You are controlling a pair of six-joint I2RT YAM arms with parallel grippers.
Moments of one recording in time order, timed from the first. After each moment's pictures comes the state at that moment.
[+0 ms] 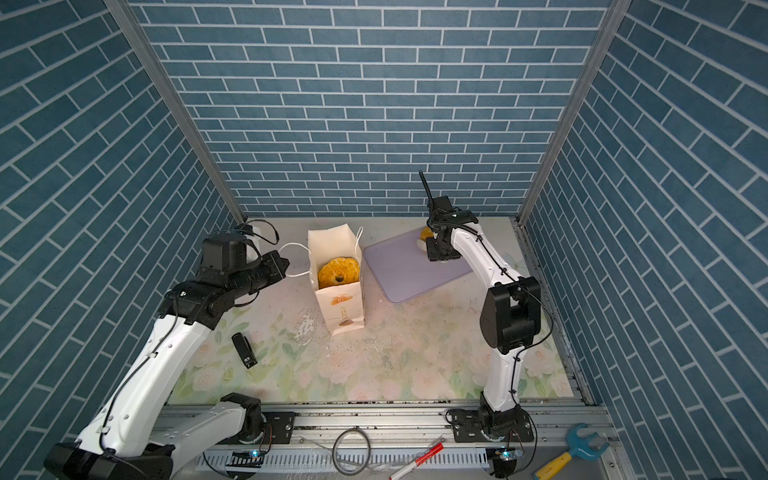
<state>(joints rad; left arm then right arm) -0.23 1.05 1.19 -0.73 0.12 -0.61 0.36 1.94 1.83 -1.07 0.14 0.18</state>
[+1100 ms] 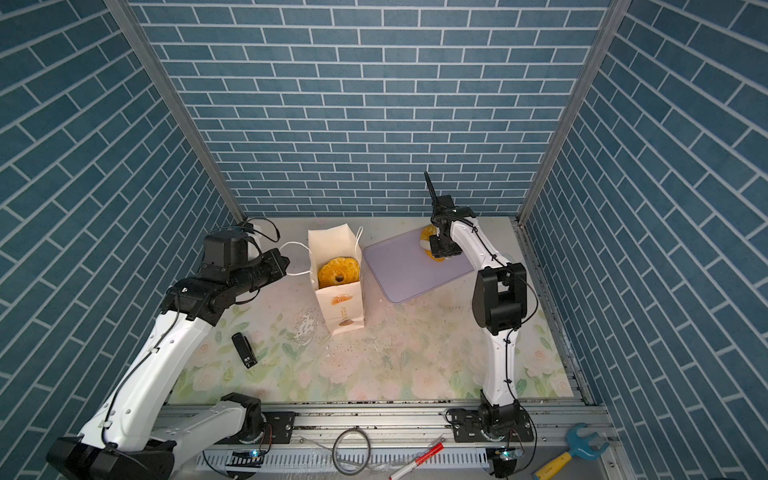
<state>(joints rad) -0.23 1.08 1.21 -0.74 0.11 -0.61 0.31 2.12 1.97 -1.07 0.13 0.09</state>
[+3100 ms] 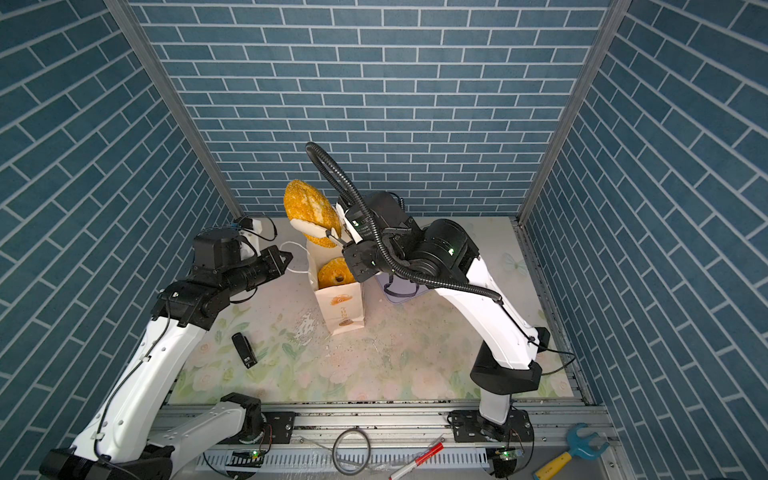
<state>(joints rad) -0.24 1.05 1.24 -0.71 0.21 -0.60 1.14 1.81 2.59 -1.46 0.26 0.27</state>
